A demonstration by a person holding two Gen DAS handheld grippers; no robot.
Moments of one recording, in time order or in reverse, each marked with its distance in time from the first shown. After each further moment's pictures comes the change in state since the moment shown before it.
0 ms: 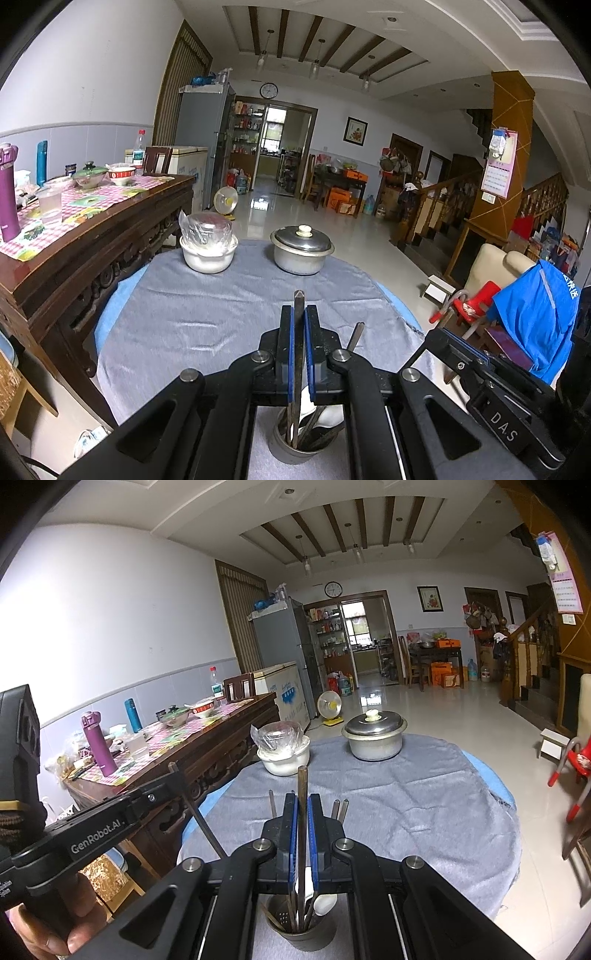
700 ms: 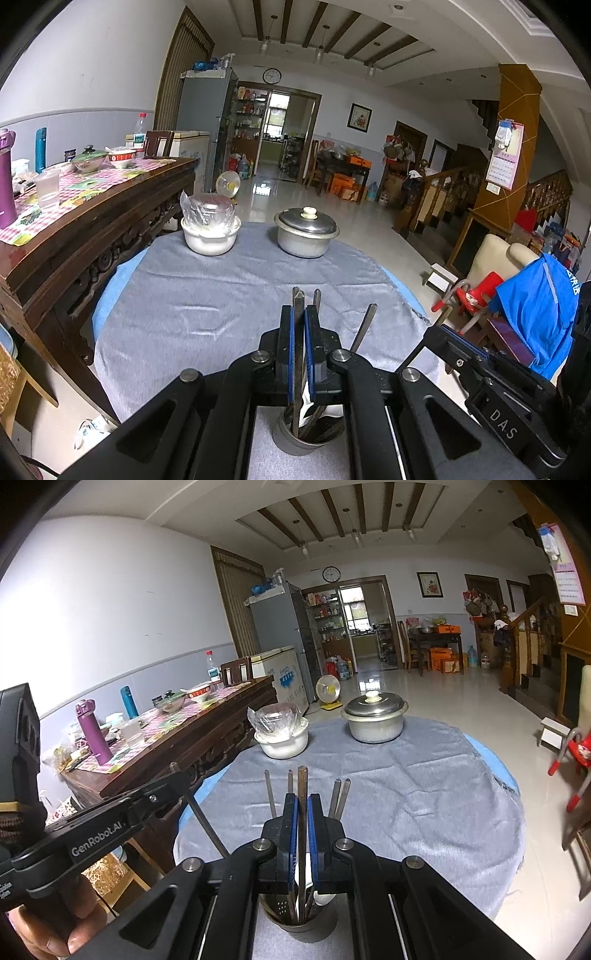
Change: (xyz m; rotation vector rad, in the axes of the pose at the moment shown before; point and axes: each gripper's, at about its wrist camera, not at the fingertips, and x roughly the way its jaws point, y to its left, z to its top) left arm 0.019 0.007 -0.014 -0.007 0.063 0.010; right arm 0.018 -0.001 -0.011 0.011 0.065 -0.013
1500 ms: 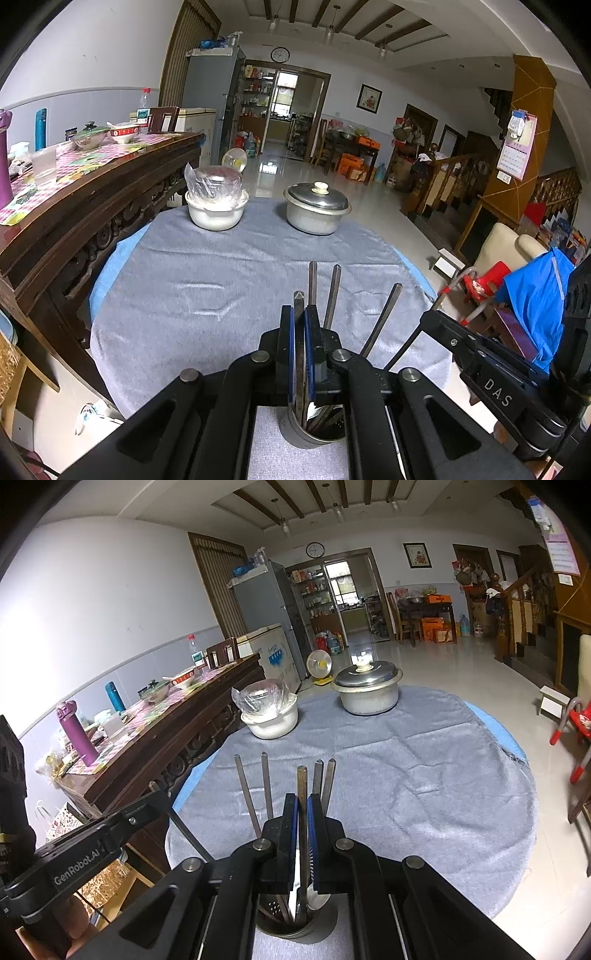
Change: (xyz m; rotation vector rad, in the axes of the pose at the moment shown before) left arm 0.032 0.014 -0.006 -0.024 0.091 0.019; right arm 0.047 -0.019 -0.004 0.073 0.100 -0.006
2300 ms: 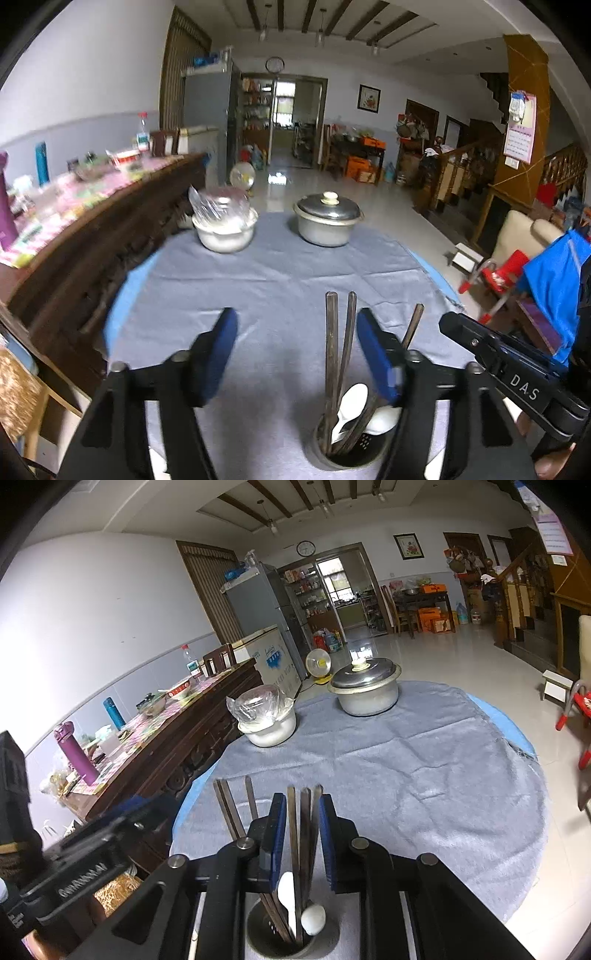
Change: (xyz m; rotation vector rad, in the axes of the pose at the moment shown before) left arm 0.008 -0.012 0.016 0.104 -0.047 0.088; right arm 0.007 -0.019 0.011 0.067 -0.003 0.035
